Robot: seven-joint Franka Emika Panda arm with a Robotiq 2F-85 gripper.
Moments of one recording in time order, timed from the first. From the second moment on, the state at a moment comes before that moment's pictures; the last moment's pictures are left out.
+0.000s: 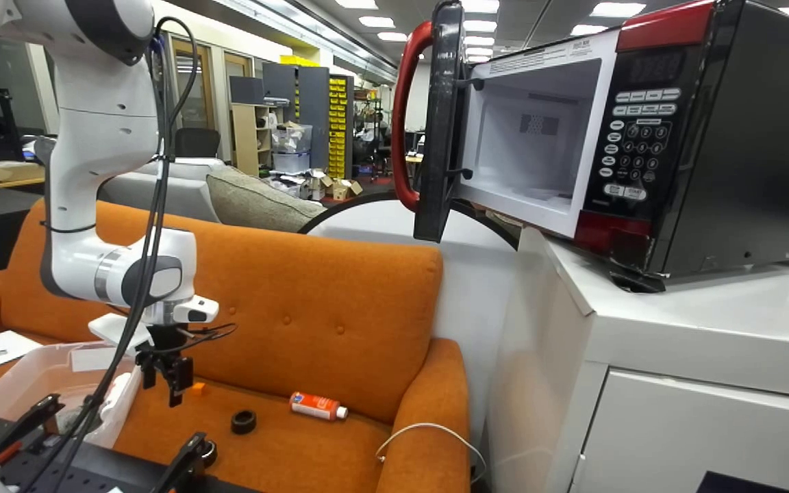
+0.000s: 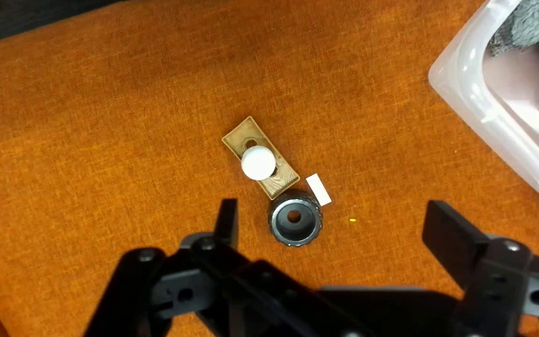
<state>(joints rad) 0.14 0.66 0.10 -2.50 0.13 2.99 0.35</state>
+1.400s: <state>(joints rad) 0.14 0.97 0.07 -2.34 0.15 3.08 0.31</state>
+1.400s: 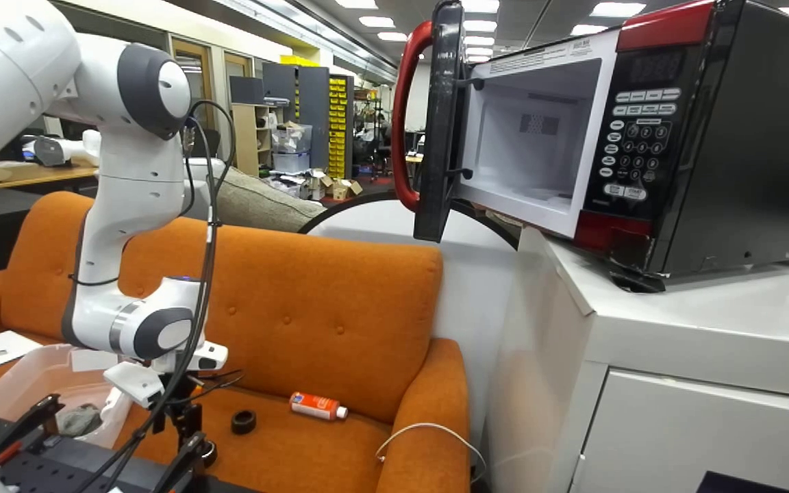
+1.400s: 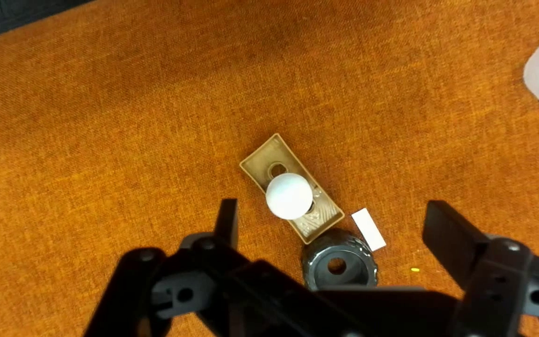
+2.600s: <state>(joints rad) 0.14 1.12 0.05 -2.22 0.15 3.07 0.31</state>
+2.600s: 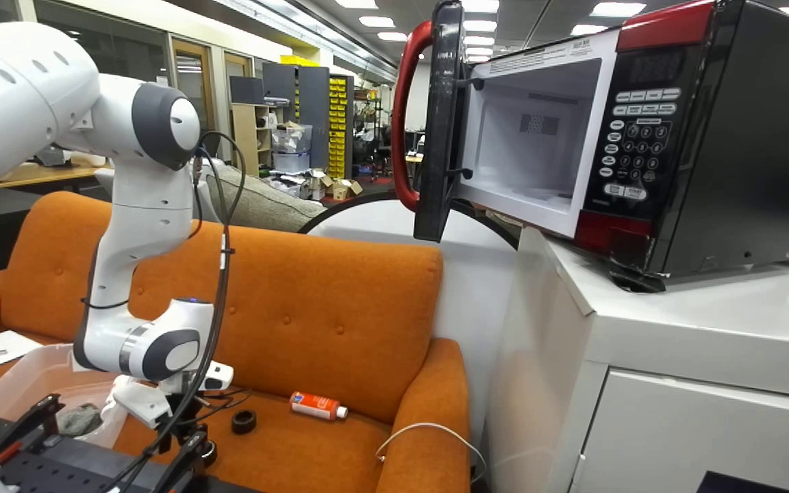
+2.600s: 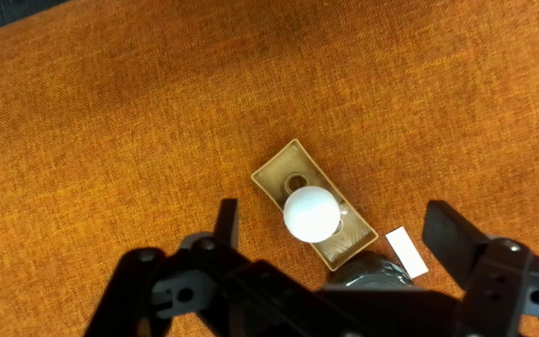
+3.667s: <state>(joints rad) 0.17 1.27 0.02 -2.06 0.15 3.03 0.31</state>
